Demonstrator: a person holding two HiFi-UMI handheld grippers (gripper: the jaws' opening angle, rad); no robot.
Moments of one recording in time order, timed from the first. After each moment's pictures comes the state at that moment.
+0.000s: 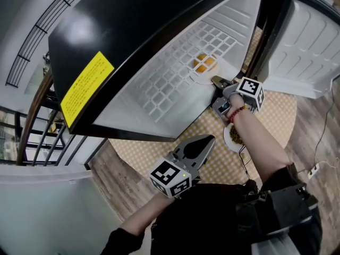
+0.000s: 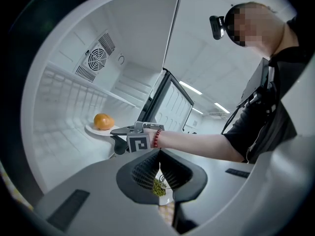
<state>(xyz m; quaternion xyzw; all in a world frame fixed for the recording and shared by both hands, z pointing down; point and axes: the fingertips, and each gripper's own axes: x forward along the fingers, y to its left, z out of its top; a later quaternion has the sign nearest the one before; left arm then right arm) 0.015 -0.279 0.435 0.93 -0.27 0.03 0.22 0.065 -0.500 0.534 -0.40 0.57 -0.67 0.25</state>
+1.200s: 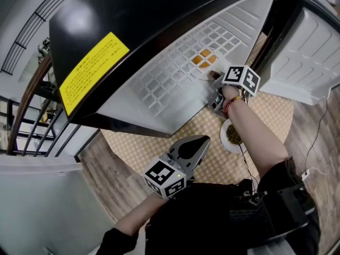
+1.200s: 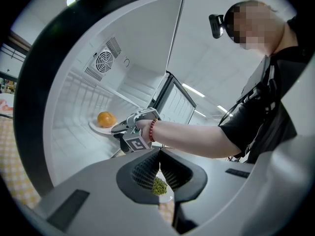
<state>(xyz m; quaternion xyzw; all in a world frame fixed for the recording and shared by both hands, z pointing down) 0.003 -0.275 0.439 0.93 -0.29 0.02 0.23 0.058 -0.520 0.537 -0.51 0.65 -0.56 0.03</state>
